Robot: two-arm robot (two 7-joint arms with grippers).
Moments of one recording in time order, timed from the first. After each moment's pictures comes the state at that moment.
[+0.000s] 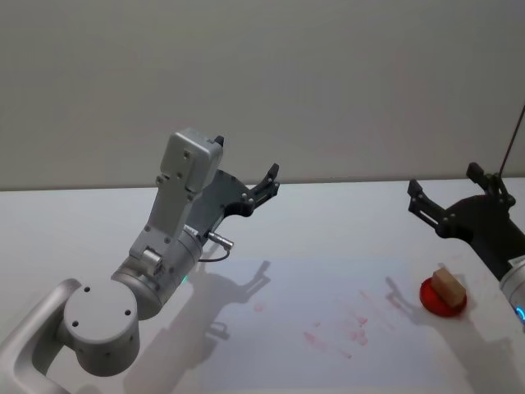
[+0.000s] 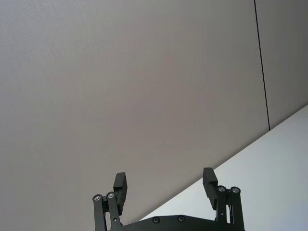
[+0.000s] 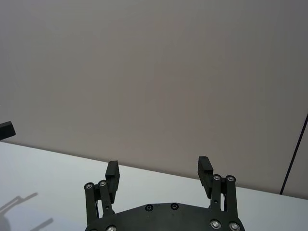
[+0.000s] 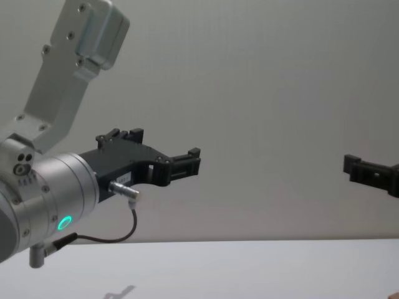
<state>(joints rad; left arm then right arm) -0.24 0.38 0.45 -1.63 -0.20 0.01 -0.01 -0.01 0.34 -0.22 -1.76 0.29 0.03 0.07</state>
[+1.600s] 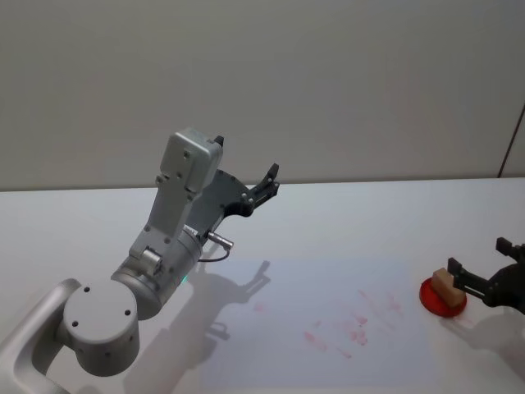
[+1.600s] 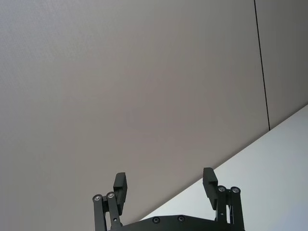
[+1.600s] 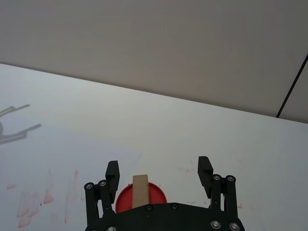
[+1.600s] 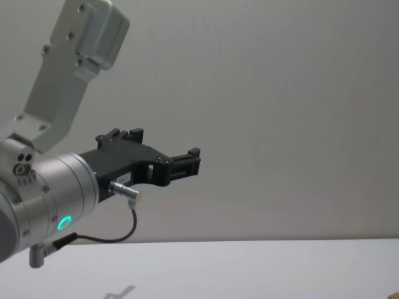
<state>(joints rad) -0.24 0.38 0.45 -1.63 -0.20 0.01 -0.01 -0.09 0.50 -0.13 -1.65 0.40 0.12 0.29</state>
